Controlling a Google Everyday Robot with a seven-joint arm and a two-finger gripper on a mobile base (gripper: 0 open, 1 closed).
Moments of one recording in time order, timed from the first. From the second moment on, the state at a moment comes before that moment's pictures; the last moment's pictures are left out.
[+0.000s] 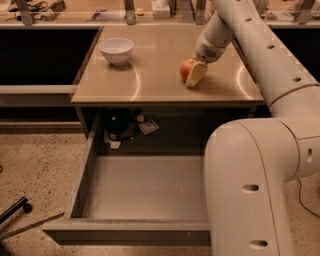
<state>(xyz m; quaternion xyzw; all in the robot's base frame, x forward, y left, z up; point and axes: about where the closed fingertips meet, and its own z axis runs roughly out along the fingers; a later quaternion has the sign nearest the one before) 0.781 -0.134 0.826 -0.62 0.75 0.03 0.22</state>
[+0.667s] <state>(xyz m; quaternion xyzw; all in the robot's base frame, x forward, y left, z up) 0.765 -0.133 0.832 -0.63 0.74 0.03 0.21</state>
